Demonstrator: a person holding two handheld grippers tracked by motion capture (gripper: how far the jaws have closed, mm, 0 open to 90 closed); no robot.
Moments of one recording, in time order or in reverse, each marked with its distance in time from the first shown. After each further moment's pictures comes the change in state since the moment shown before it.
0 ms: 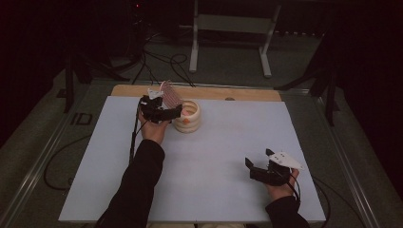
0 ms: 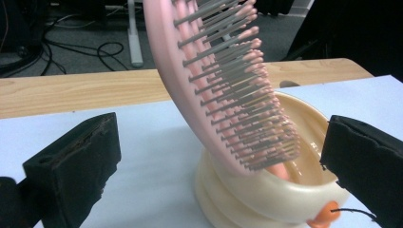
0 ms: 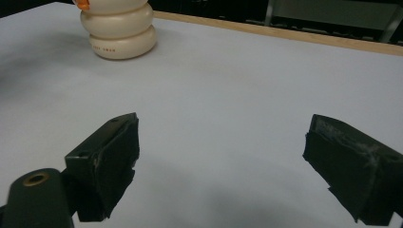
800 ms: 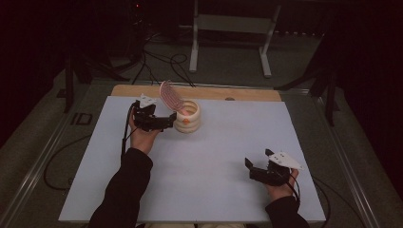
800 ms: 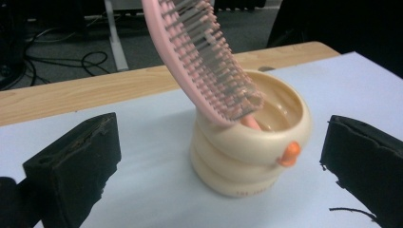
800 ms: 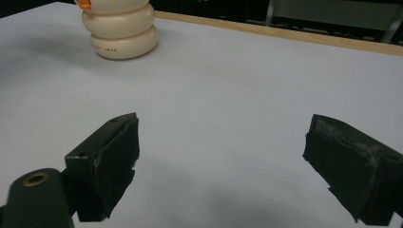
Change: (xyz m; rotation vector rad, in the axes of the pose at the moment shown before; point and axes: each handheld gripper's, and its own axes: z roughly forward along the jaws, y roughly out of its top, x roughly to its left) left arm 0.005 -0.012 -0.045 0.002 -0.082 0.131; right arm 0.001 0.000 0.000 0.000 0.002 -0.002
